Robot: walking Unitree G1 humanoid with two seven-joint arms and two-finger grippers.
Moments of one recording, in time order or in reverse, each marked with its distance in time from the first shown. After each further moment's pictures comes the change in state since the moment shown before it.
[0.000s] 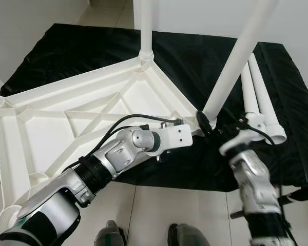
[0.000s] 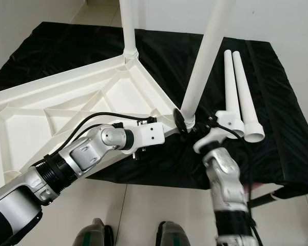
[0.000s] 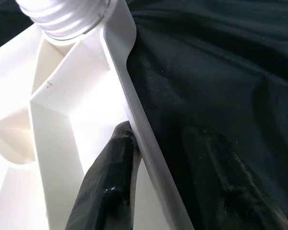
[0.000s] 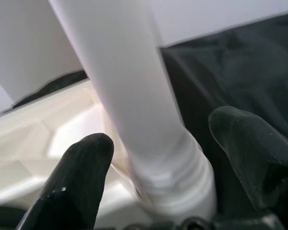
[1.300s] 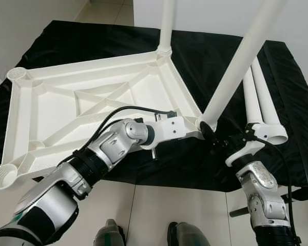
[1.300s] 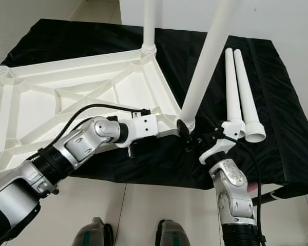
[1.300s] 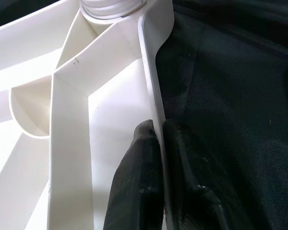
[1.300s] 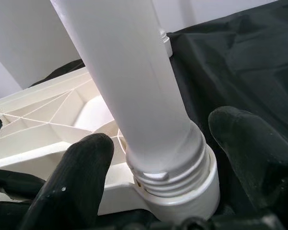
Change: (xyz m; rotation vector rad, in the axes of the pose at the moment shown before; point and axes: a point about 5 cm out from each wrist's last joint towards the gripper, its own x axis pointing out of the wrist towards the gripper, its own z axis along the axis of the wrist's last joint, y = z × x) left arm -0.010 0.013 -0.008 -0.002 0.009 0.034; right arm -0.004 0.006 0.003 0.004 0.017 0.058
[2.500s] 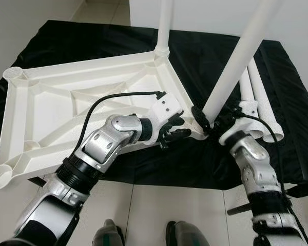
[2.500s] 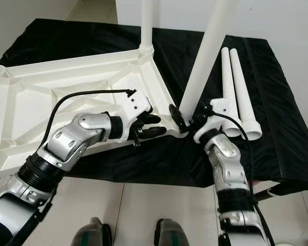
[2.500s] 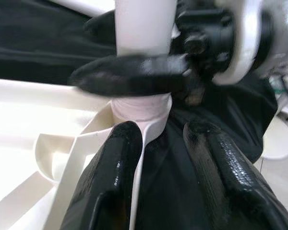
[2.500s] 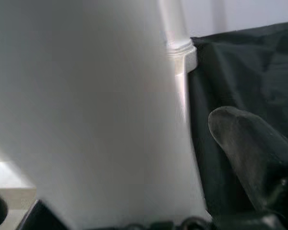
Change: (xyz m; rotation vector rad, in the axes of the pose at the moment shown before) left arm -0.036 0.007 0.029 -0.395 -0.332 0.106; right arm 0.064 -0.005 0.006 -0.066 0.006 0.142
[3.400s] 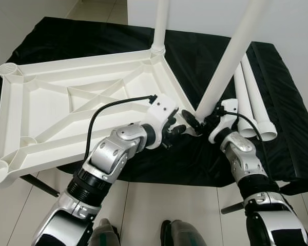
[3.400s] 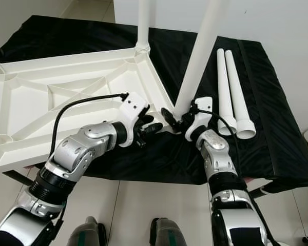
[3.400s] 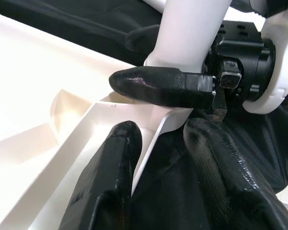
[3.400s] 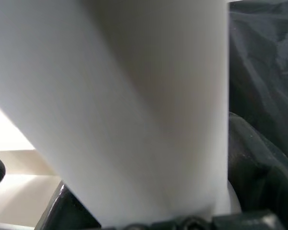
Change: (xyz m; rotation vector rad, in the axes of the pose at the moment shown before) left arm 0.004 -0.003 -0.010 -0.196 -0.005 0.240; right arm 0.015 -0.002 -0.026 0.004 0.079 0.042
